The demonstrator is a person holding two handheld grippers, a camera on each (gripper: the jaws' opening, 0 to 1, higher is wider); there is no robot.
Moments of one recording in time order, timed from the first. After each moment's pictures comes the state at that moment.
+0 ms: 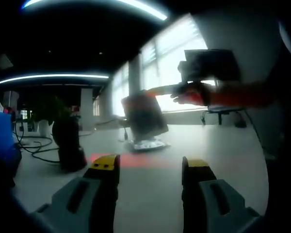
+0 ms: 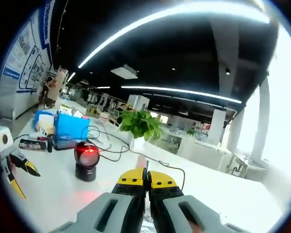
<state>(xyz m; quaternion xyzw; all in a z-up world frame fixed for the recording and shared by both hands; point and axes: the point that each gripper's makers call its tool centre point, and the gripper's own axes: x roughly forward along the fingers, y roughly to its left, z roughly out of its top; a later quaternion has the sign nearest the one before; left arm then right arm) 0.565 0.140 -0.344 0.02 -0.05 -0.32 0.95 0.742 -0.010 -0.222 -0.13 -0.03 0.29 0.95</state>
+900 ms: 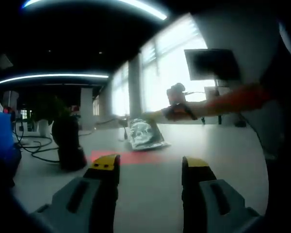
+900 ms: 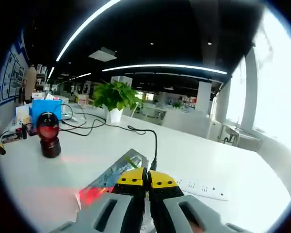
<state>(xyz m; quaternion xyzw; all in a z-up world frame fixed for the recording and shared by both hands) 0.567 0.143 -0.346 0.03 -0.05 -0.32 0.95 0.837 -0.087 -0.305 -0.13 0.08 0.22 0.96</state>
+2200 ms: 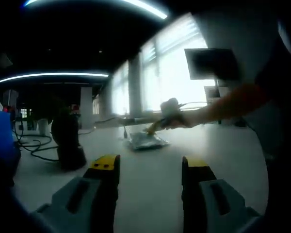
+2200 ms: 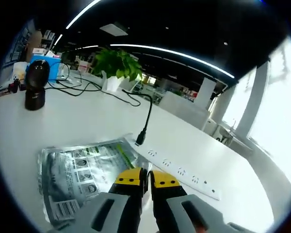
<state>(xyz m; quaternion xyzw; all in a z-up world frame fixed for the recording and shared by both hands) 0.562 0.132 -0.346 0.02 -0.04 -0.32 0.95 0.865 -0.112 -0.366 -0.24 0.12 0.19 0.94</state>
